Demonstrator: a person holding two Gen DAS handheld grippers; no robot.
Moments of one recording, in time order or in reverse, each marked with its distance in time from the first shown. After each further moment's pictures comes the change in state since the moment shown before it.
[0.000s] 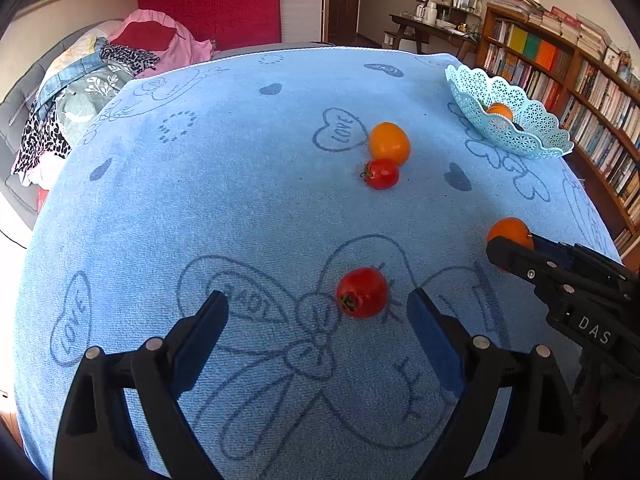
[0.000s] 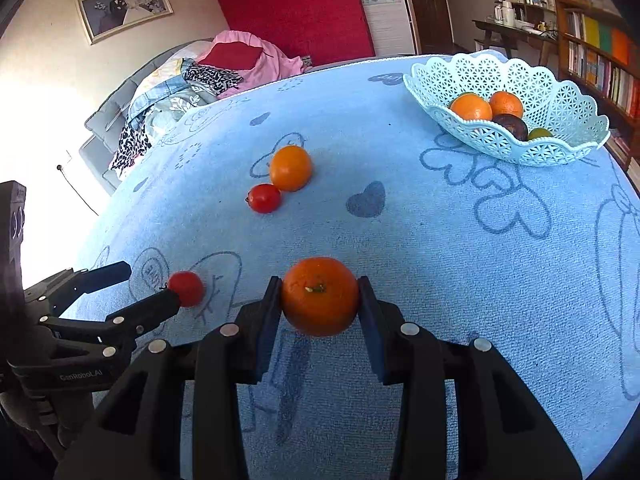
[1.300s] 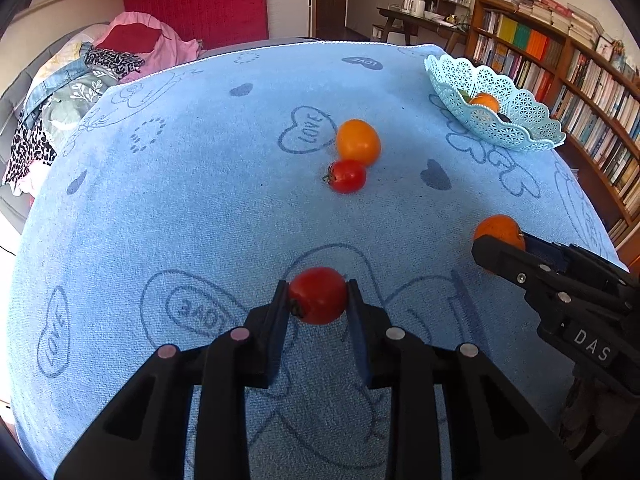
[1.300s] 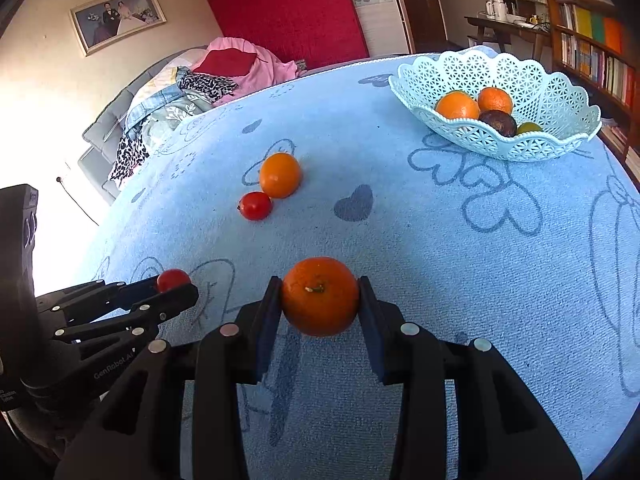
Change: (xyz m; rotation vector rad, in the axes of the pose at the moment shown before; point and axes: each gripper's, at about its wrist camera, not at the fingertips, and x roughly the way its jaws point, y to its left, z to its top) left arm 0.010 -0.022 0.011 0.030 0.010 -0.019; right arm -0.007 -0.006 0.002 0.033 -0.017 0.004
